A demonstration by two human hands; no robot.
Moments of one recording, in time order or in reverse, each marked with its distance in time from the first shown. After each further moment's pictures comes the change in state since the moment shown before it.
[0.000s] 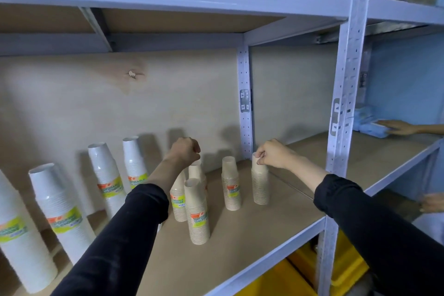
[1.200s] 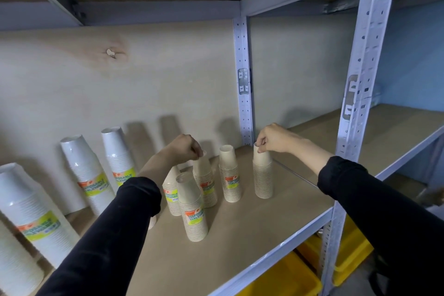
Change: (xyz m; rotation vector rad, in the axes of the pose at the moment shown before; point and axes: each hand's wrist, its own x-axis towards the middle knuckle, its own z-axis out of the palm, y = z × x) left_hand 0.027 -0.012 0.033 -0.097 -0.180 0.107; right_hand 0.042 0.027 0.014 -0.035 -0.078 0.003
